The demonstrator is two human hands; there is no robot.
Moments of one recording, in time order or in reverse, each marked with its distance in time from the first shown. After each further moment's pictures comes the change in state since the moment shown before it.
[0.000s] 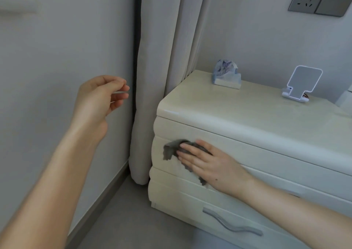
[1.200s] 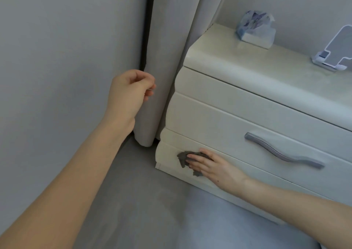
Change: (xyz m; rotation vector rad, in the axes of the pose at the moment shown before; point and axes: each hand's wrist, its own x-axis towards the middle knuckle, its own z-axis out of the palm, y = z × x) left_hand -0.020 -0.091 -0.014 0.084 -0.071 -0.133; right_hand -0.028 -0.101 0.050 -0.246 -0.530 -0.309
